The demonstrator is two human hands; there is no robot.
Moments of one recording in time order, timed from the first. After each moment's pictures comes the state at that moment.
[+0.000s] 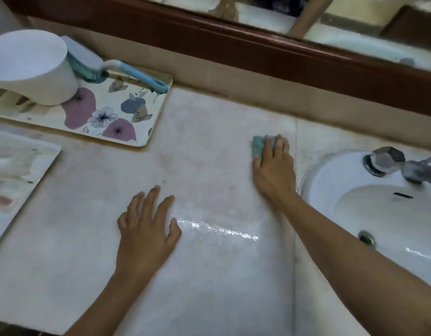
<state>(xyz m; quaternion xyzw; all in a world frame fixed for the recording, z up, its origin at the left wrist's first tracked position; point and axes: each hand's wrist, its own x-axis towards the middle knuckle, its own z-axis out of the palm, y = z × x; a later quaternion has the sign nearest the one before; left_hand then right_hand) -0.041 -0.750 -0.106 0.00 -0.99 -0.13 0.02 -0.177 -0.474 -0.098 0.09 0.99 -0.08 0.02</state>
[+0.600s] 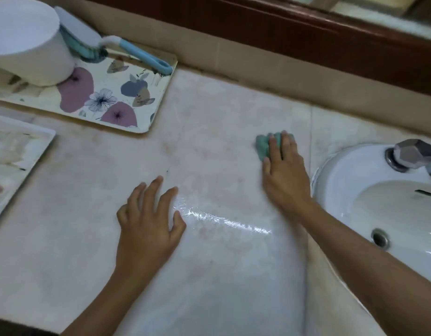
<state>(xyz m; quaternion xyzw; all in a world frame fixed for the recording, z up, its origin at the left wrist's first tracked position) -0.041 -0.748 -0.108 0.00 -0.99 -0.12 0.04 -0.153 -0.470 -0.106 0.01 1.00 -0.10 0.00</state>
